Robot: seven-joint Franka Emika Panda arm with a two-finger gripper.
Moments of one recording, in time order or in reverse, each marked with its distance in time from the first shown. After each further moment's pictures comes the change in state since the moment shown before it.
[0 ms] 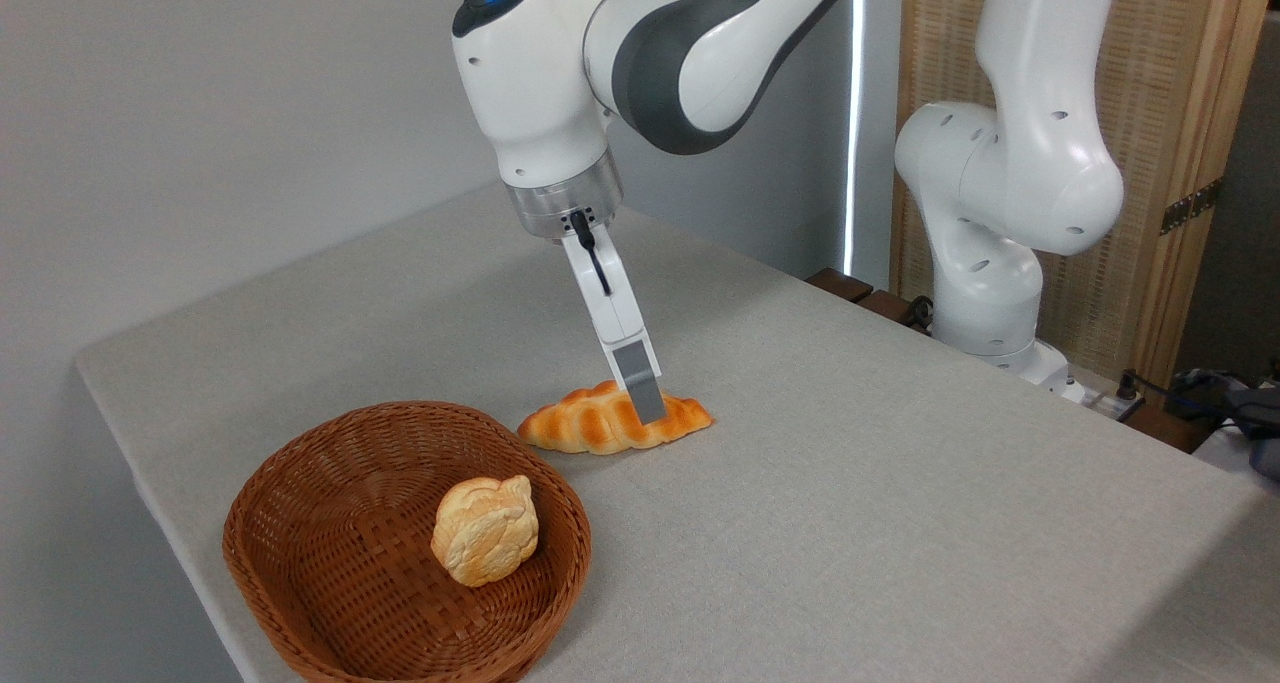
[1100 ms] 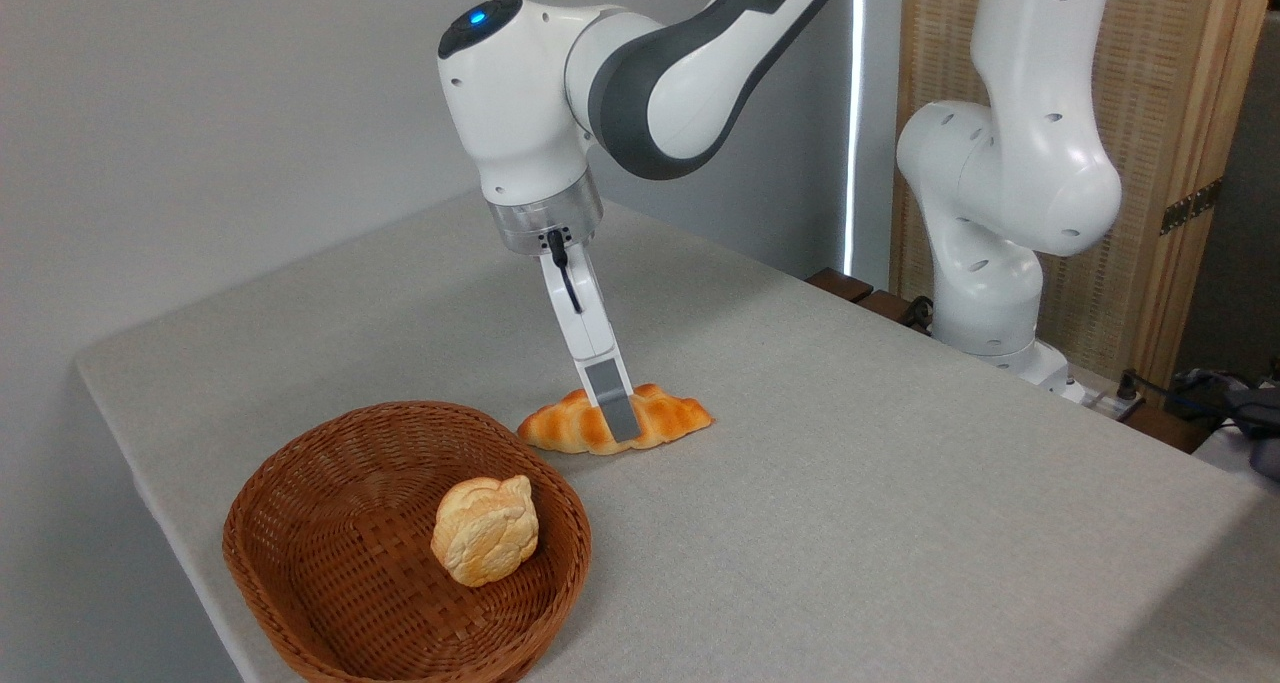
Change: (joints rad) arm -0.033 0.049 0.000 -0.002 0.018 0.088 0.002
